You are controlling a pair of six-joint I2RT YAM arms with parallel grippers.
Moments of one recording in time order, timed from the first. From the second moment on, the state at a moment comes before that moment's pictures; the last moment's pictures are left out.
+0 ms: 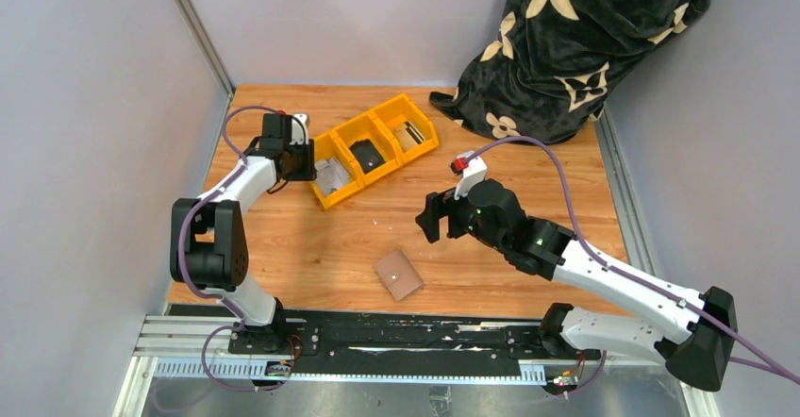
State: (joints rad) left arm -0.05 1.61 1.05 -0.33 0.12 -0.06; right arm 0.96 1.00 0.84 -0.26 0.21 0.36
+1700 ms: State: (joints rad) left arm -0.28 1.35 0.83 -0.38 0.19 -0.07; right arm 0.49 1.40 0.85 -0.40 0.16 0.40
